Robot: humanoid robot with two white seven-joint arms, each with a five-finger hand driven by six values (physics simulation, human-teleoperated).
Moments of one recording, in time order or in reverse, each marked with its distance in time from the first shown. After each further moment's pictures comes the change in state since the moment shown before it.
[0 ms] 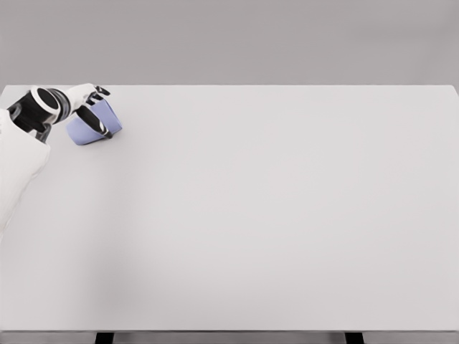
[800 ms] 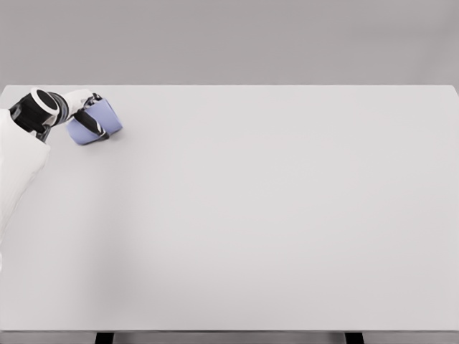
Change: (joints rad) left arm -0.012 -0.009 0.000 0.069 0.007 -0.001 0.000; right arm 0.000 0.000 0.000 0.000 0.000 0.000 0.000
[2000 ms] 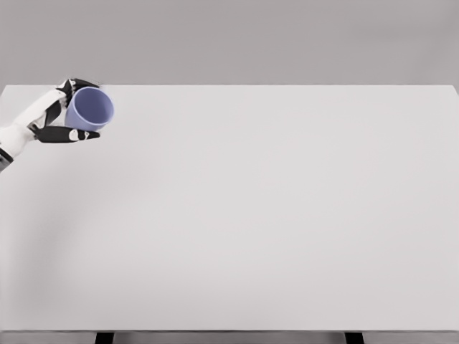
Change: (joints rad) left arm 0.270 0.197 0.146 0.149 0.800 -1.206 -0.001; right arm 0.000 0.000 0.000 0.000 0.000 0.000 0.000
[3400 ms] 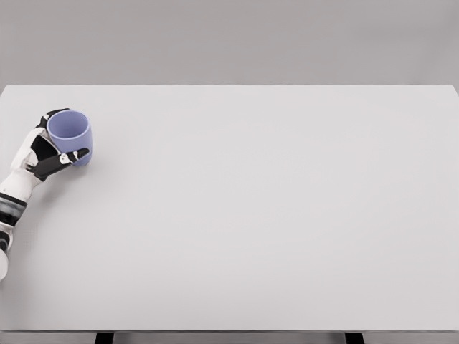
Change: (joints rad) left arm 0.160 -0.096 0.016 0.127 0.490 -0.005 0.001; right arm 0.000 0.000 0.000 0.000 0.000 0.000 0.000
